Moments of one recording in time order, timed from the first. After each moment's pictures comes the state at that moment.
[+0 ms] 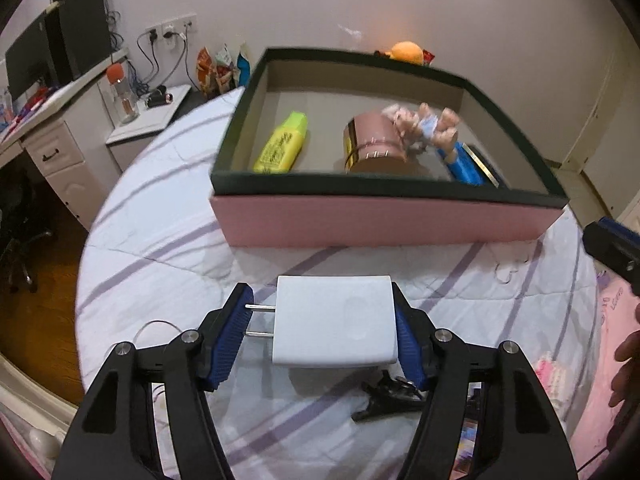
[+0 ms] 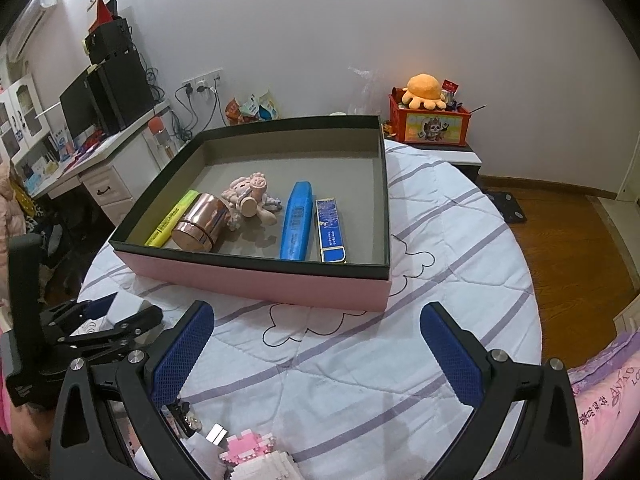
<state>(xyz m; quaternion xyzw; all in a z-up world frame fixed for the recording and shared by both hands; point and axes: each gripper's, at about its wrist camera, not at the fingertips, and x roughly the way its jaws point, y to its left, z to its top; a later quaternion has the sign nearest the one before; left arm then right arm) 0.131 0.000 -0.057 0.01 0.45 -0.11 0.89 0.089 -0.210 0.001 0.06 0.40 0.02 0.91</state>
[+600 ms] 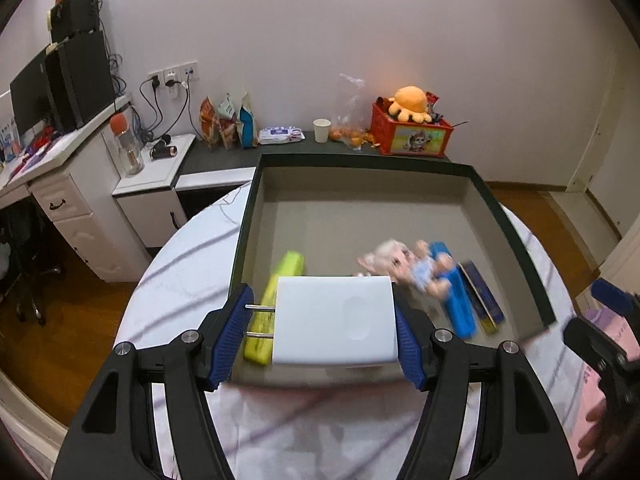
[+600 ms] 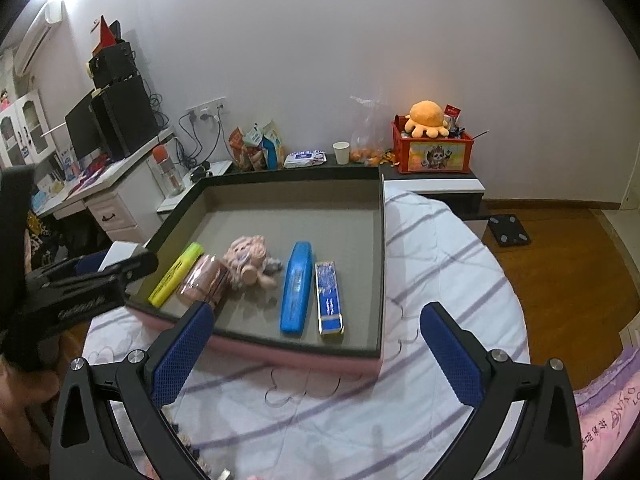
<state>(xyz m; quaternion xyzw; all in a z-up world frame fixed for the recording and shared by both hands) 0.212 -0.023 0.009 0.02 0.40 -0.09 0.91 0.121 -0.221 0.032 0.06 0.36 0.03 0.93</state>
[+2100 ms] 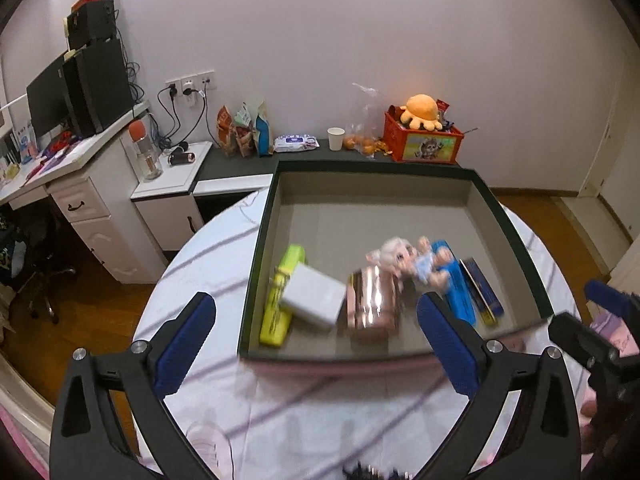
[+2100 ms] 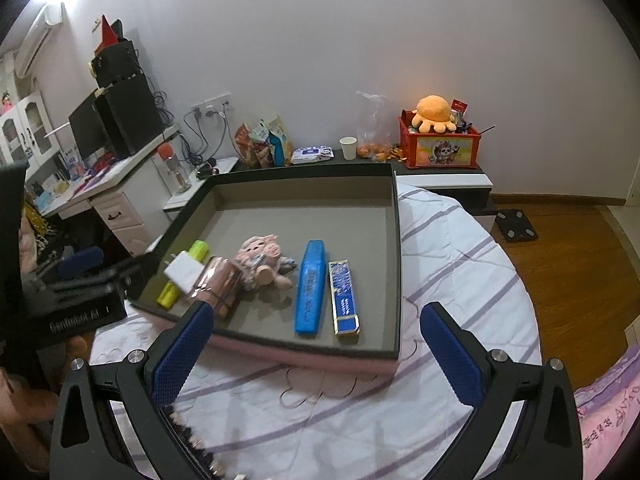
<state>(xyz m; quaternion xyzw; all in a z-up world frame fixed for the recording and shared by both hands) 0.167 -0.017 0.023 0.03 0.38 -0.07 0.92 0.117 -0.210 0.034 0.07 0.37 0.04 0.93</state>
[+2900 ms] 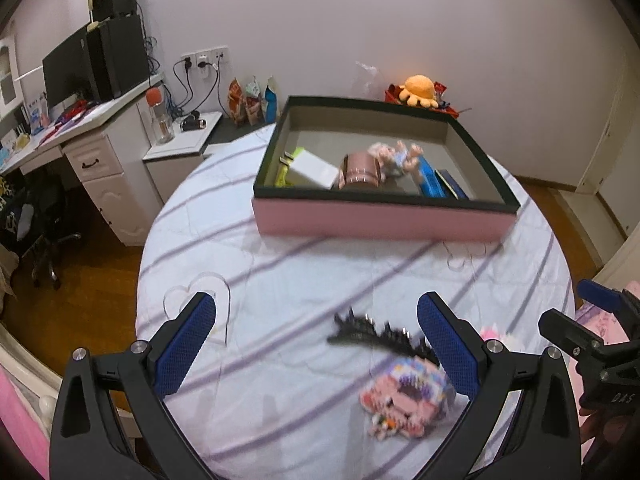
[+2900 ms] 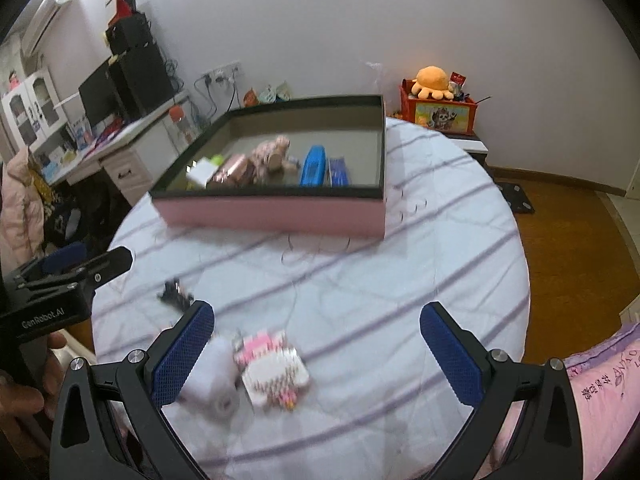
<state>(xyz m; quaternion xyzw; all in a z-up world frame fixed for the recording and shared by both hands) 0.052 -0.004 -0.008 0.01 0.40 -0.06 0.91 0.019 -0.213 -0.004 0.05 0.41 0.05 0.91</state>
